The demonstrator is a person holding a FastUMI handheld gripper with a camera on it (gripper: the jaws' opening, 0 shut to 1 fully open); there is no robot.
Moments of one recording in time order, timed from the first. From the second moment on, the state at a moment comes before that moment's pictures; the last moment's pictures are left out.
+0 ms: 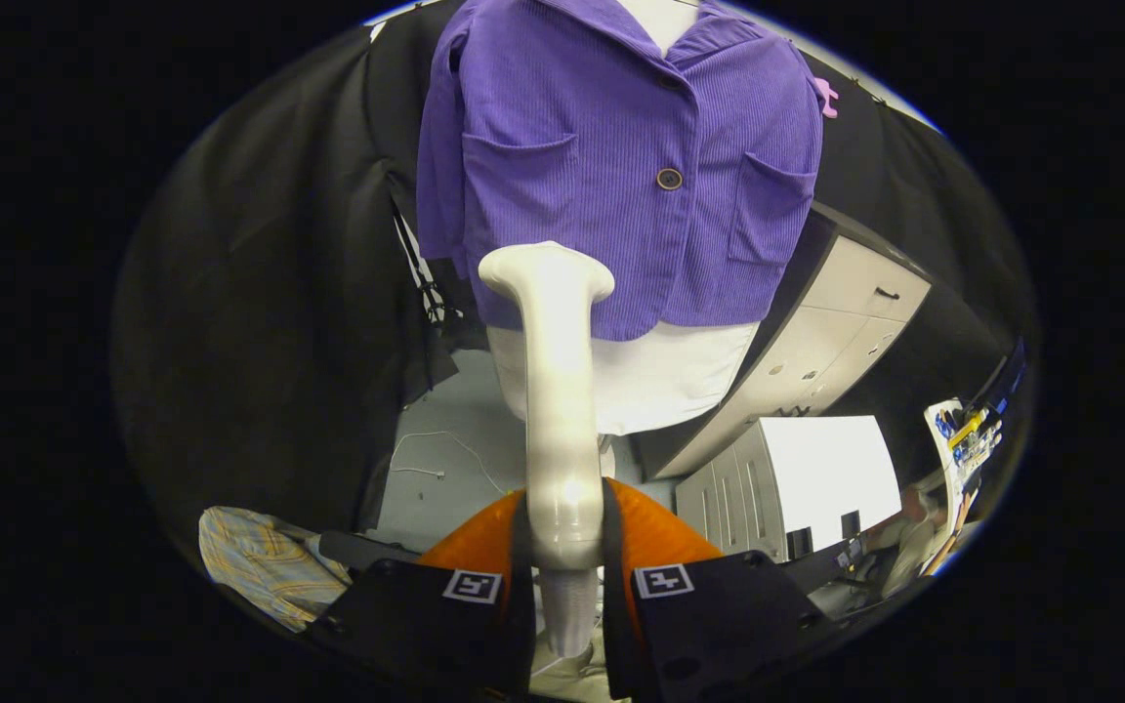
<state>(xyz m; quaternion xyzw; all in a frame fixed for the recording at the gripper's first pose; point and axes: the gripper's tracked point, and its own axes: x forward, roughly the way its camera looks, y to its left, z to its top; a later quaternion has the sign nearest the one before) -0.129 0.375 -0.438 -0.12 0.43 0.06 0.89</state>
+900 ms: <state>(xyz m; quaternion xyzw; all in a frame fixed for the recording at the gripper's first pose) -0.092 0.306 -0.332 -0.05 0.37 0.05 0.93</state>
